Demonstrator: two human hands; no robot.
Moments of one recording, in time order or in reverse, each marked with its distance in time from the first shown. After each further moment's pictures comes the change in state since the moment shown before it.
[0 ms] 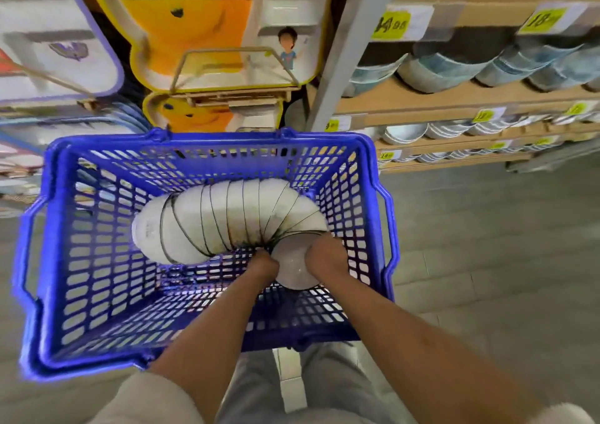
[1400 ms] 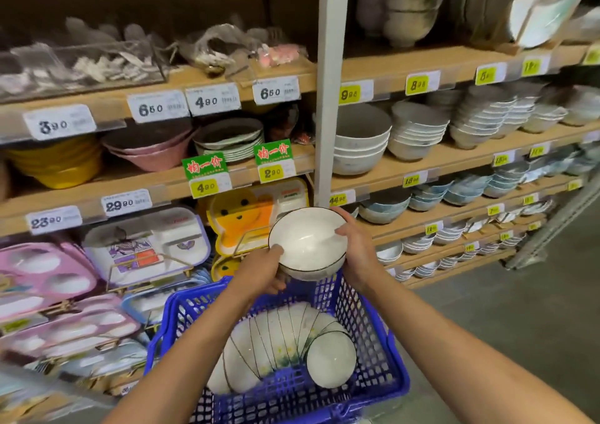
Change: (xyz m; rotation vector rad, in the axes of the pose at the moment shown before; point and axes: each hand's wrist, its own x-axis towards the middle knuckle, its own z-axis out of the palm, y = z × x) left_hand -0.287 0.071 -0.185 -0.331 0.214 0.710; right_hand -0.176 -0.035 -0.212 1.604 0.050 -0.661
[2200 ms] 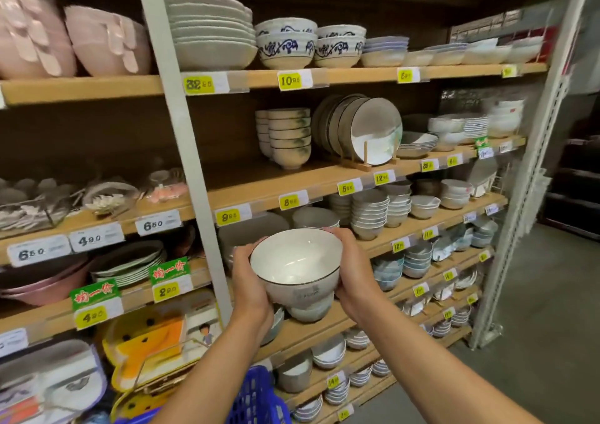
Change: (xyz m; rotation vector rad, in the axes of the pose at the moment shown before) left_hand -0.053 0.203 0.186 -0.857 0.097 0.523; right_hand -0.044 -0.211 -0.140 0.023 0.046 -0.258
